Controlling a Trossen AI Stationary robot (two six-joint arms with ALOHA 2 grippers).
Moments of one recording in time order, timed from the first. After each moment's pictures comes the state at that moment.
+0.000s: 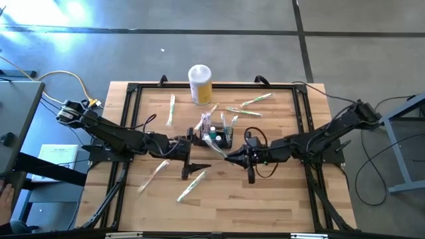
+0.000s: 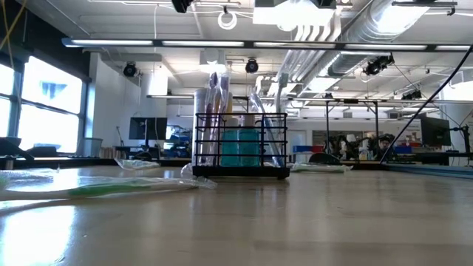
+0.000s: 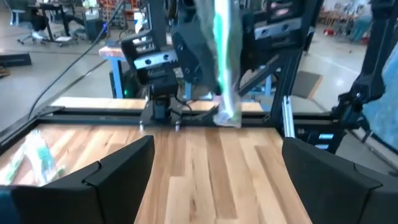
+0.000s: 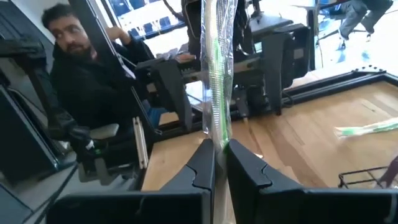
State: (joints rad) left arm -0.33 1.29 0.84 0.42 -0.27 -0.09; right arm 0.40 1.32 0.91 0.27 0.34 0.39
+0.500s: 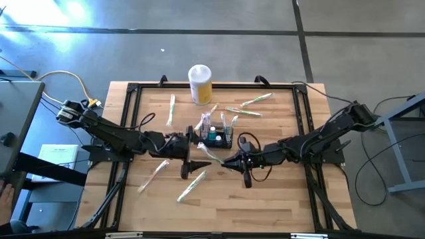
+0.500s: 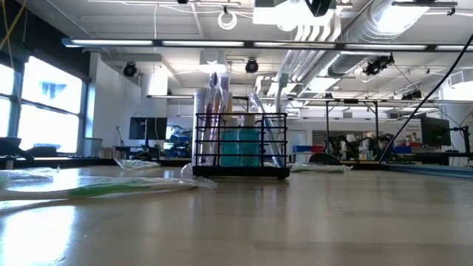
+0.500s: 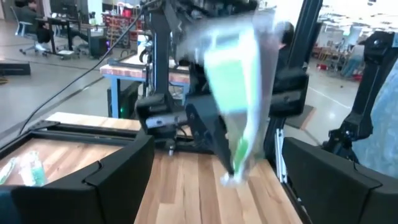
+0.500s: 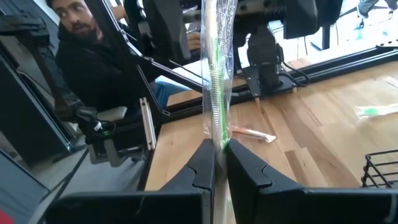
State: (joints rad) left arm -0.33 1.28 0.84 0.52 -0.28 -0.14; right arm 0.40 1.38 0.91 0.29 0.28 0.42
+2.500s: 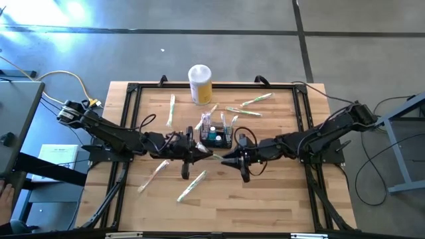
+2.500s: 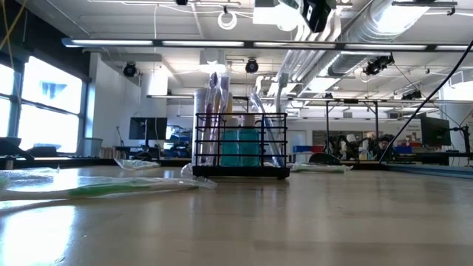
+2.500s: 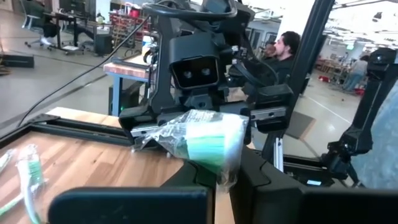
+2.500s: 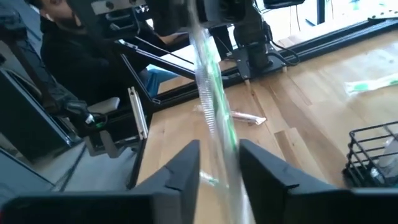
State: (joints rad) left arm -0.33 1.30 0.84 0.55 -0.32 -0.19; right arm 0.33 1.38 0.91 0.21 0.21 0.49
